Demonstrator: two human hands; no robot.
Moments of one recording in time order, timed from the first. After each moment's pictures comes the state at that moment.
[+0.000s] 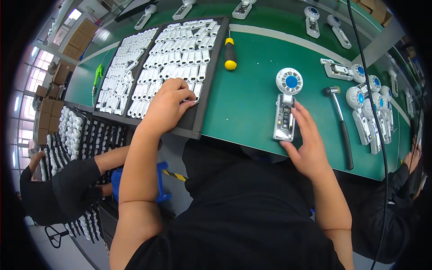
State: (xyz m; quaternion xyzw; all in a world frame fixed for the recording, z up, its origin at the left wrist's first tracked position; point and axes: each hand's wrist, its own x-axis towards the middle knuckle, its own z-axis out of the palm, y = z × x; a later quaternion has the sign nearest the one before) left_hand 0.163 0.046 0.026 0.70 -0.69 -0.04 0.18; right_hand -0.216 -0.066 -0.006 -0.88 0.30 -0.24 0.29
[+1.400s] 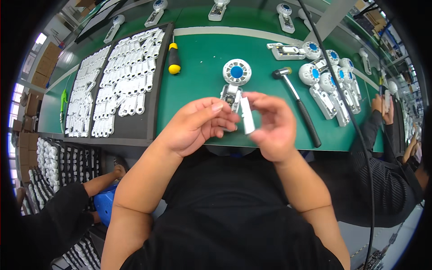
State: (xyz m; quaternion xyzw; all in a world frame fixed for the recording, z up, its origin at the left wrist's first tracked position) left_hand 0.008 -0.008 0.014 0.29 -0.29 -0.75 0.51; right_hand -0.206 -0.073 -0.007 -0.68 0.08 -0.51 0.53
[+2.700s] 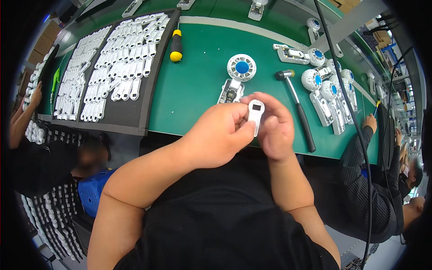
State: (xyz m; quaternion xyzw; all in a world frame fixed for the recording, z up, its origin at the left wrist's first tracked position) left_hand -0.039 0.001 0.047 0.52 -0.53 -0.55 0.38; right_hand -0.213 -0.075 -0.015 -0.52 0.05 -0.45 0.72
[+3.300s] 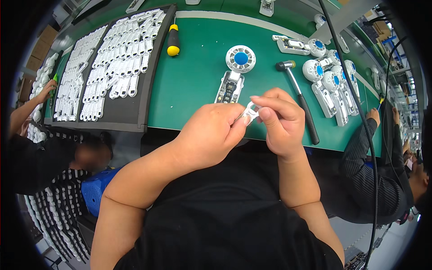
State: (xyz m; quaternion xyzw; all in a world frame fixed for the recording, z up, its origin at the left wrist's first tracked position) left_hand -0.033 0.011 0.037 0.55 -0.67 -0.34 0.37; right_hand -0.226 -0.076 0.008 -0.74 0.20 -0.45 0.47
